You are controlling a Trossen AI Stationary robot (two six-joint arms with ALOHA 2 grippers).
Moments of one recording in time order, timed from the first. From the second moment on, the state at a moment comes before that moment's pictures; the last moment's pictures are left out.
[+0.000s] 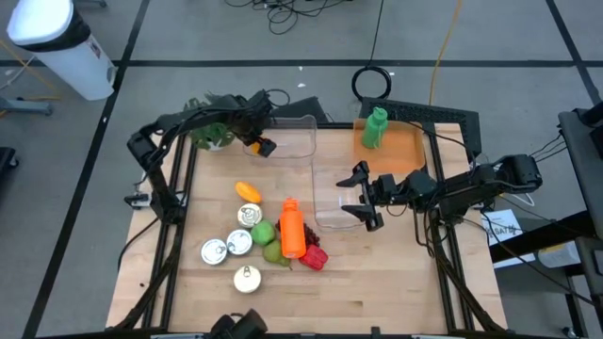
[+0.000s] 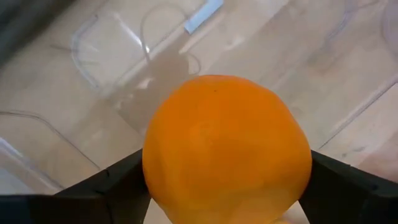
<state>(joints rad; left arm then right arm) 0.73 1.79 1.37 -0.96 0.17 -0.13 0.03 1.30 0.42 1.32 -0.13 0.09</state>
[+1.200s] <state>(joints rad) 0.80 1.83 1.37 -0.75 0.11 -0.25 0.03 1.30 0.42 1.31 -0.13 0.09</state>
